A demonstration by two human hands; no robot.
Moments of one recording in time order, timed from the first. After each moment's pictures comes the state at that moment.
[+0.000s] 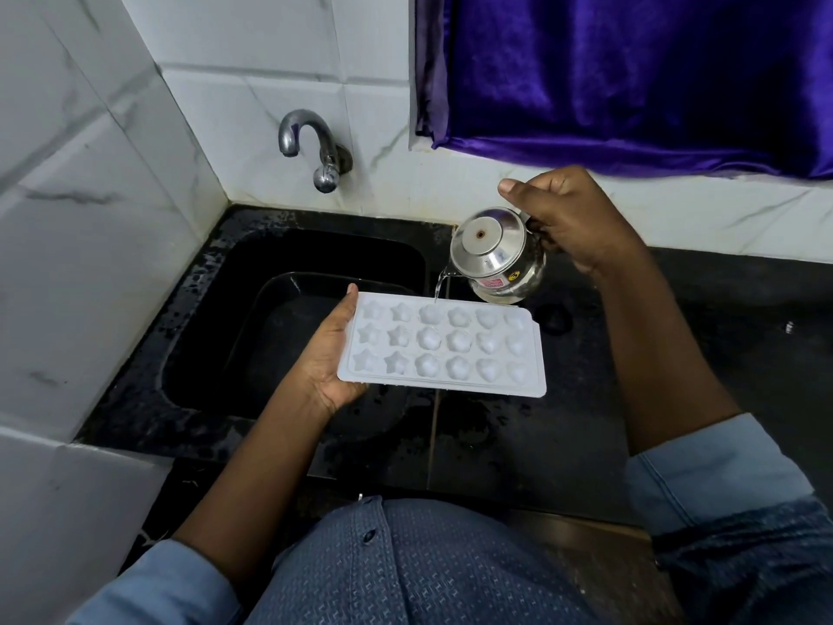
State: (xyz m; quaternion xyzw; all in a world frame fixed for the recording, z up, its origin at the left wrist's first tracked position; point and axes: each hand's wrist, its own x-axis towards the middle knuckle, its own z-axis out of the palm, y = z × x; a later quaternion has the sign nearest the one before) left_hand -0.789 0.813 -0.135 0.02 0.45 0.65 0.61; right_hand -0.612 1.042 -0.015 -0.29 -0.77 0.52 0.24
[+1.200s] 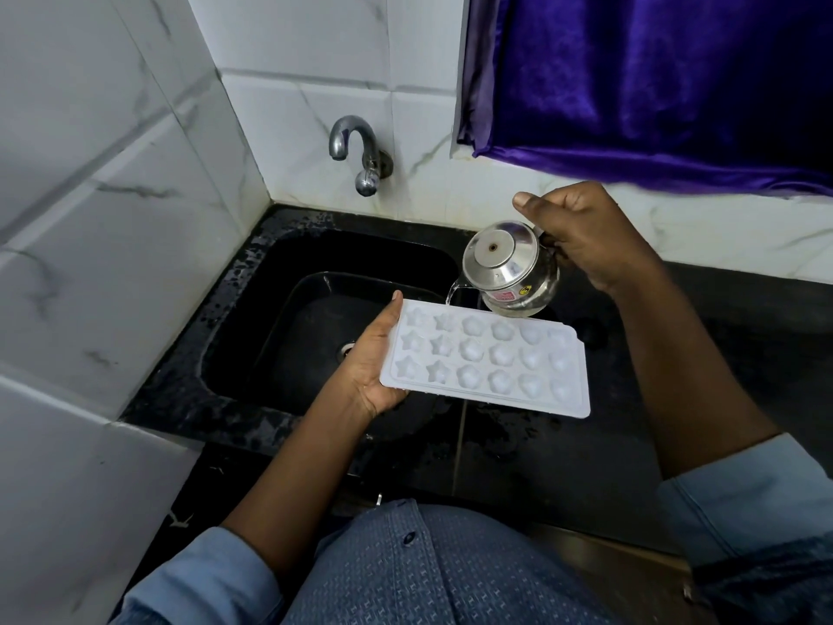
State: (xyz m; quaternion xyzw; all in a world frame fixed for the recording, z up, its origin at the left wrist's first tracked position) left_hand -0.787 0.812 -0.147 0.02 0.43 0.65 0.62; right_hand -0.640 1.024 -0.018 -0.26 -0.78 0.51 0.24
